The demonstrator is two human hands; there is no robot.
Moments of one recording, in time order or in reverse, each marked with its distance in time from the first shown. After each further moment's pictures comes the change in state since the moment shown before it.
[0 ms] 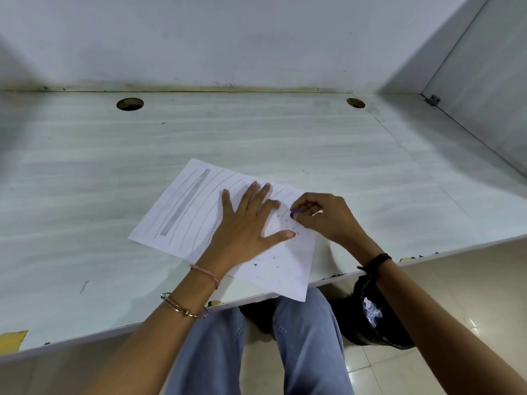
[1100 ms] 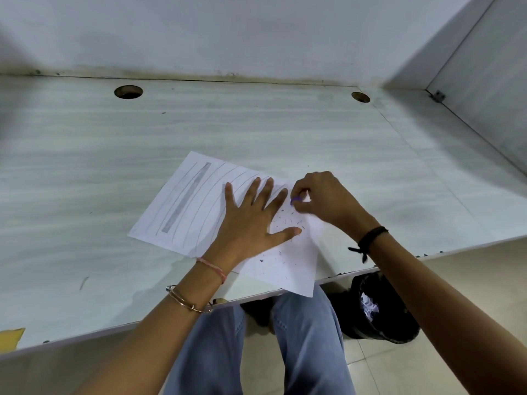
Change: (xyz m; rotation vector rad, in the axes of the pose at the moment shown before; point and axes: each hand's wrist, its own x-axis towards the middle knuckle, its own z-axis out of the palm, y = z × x) left_hand 0.004 -0.002 0.006 0.035 -0.030 -0.021; right_hand 0.026 -0.031 -0.002 -0.413 -0.127 -0.205
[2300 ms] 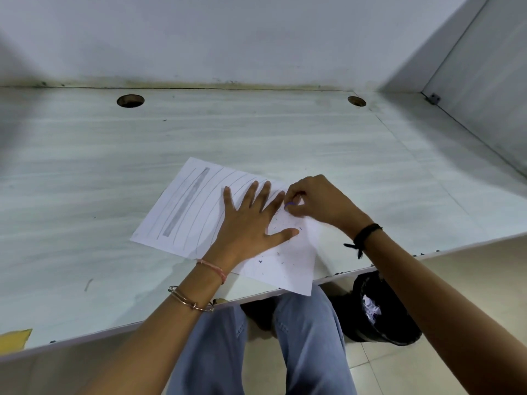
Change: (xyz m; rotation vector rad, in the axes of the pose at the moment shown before) left_hand -0.001 0.001 -0.002 -0.006 -0.034 -0.020; right_hand 0.005 0.008 0.004 0.054 -0.041 0.030
